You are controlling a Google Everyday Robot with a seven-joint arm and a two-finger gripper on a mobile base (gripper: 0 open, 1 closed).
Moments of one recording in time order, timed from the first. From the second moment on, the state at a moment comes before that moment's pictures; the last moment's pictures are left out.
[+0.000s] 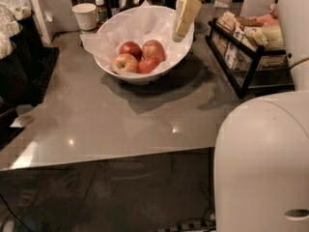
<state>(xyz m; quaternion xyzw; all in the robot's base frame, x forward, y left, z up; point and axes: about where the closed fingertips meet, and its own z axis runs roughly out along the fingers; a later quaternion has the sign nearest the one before) 0.671 -0.043 1.020 -0.75 0.56 0.08 0.33</state>
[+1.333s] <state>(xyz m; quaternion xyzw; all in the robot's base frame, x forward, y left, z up) 0.729 -0.043 0.944 -0.74 0.57 0.11 0.32</state>
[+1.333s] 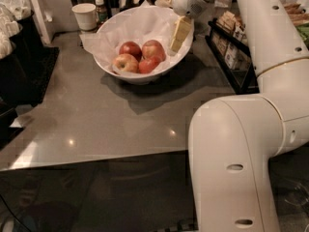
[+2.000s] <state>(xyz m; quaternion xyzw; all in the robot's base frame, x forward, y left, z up) 0.743 -0.038 0.937 -0.74 0.58 0.10 0.33</state>
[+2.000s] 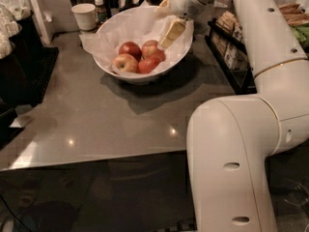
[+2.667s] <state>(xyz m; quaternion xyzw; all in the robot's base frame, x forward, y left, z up) 0.754 -0.028 0.905 -0.75 0.57 0.12 0.32</state>
